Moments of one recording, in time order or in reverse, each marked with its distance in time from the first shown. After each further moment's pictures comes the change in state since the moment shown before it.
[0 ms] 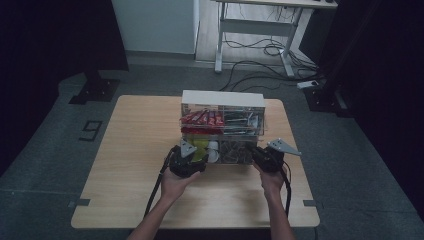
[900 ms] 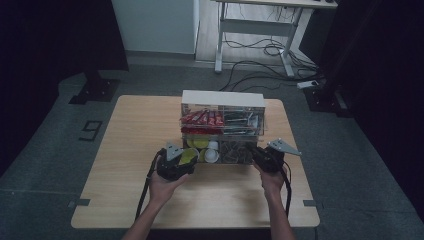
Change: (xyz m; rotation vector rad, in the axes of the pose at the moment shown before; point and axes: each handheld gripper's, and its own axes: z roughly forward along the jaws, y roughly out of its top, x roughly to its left) left arm 0.023 -0.014 -0.026 -0.020 0.021 -0.030; right arm -0.001 -0.001 0.000 0.001 -0.002 0.005
